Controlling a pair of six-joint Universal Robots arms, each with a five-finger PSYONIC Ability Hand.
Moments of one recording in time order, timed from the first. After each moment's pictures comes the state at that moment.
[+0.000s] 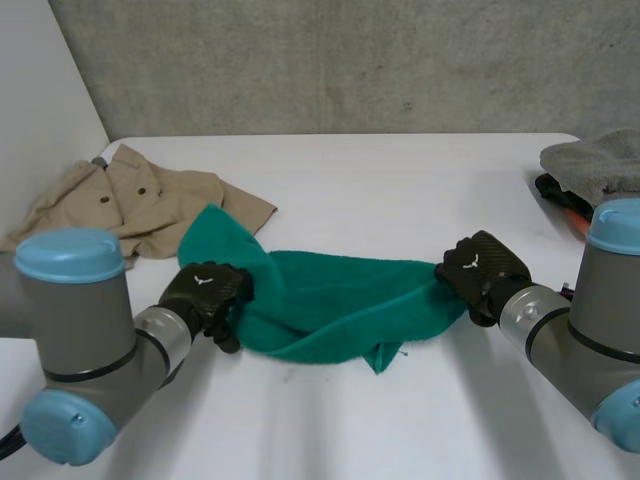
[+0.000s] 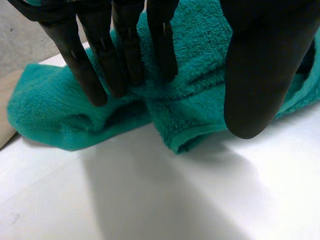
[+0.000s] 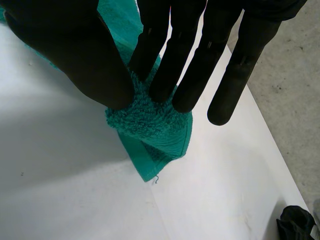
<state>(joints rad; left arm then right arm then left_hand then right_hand) 4.28 -2.02 -1.70 3.26 -1.49 3.34 1.92 -1.21 1.69 -0.07 1.40 2.31 0.55 0.55 0.55 0.54 0.37 1.12 1.18 1.19 1.20 0.99</state>
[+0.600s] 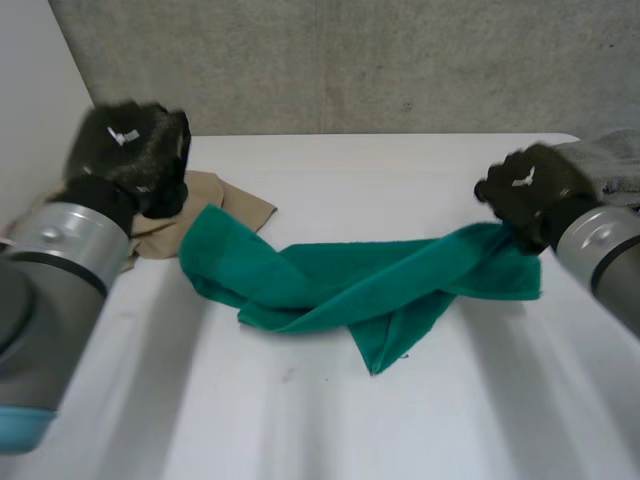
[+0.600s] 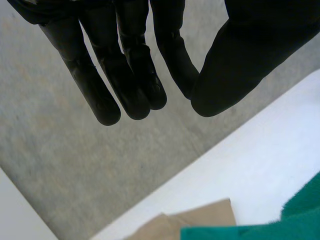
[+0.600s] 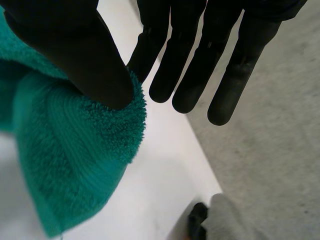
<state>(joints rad) 4.24 -1.58 -1.66 3.33 -1.67 3.42 1.86 -1.43 1.53 0.12 1.40 2.35 1.17 1.20 1.19 1.20 0.99 1.12 1.18 1.19 1.20 0.99</state>
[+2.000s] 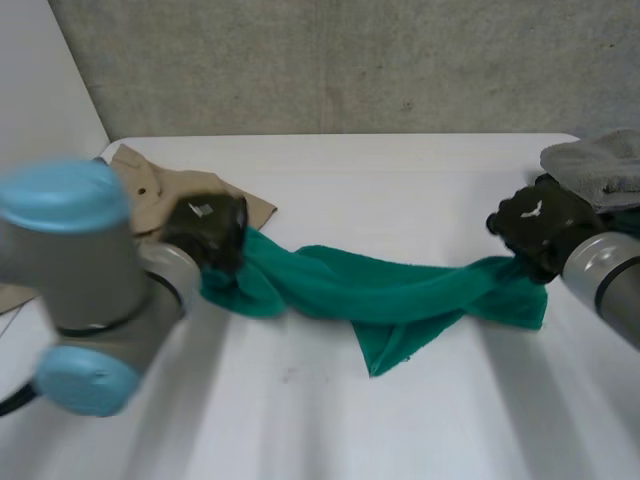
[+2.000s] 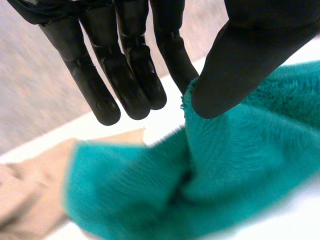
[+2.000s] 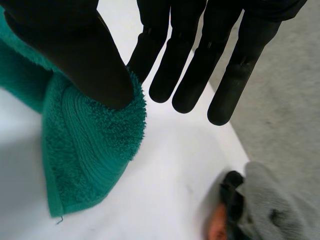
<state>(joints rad) 4.20 -1.93 -1.49 3.19 -1.65 3.25 1.80 -1.38 1.59 0.14 1.40 2.32 1.15 1.19 1.19 1.20 0.98 1.12 1.18 1.19 1.20 0.99</state>
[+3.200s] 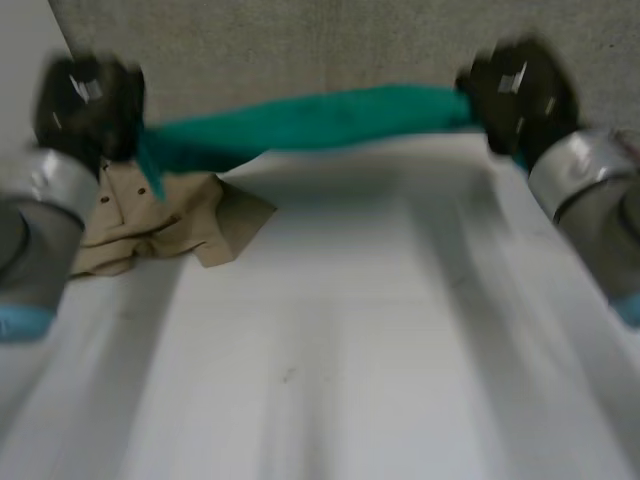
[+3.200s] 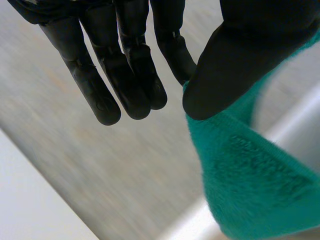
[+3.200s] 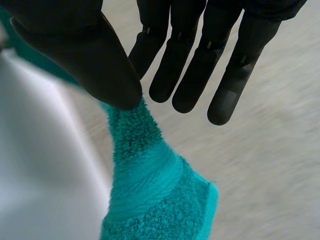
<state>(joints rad) 4.44 -1.73 -1.60 3.56 -1.51 3.53 1.90 -1.34 1.43 -0.28 1.35 2.52 1.15 1.20 1.19 1.20 0.99 1.12 1.18 1.19 1.20 1.02</state>
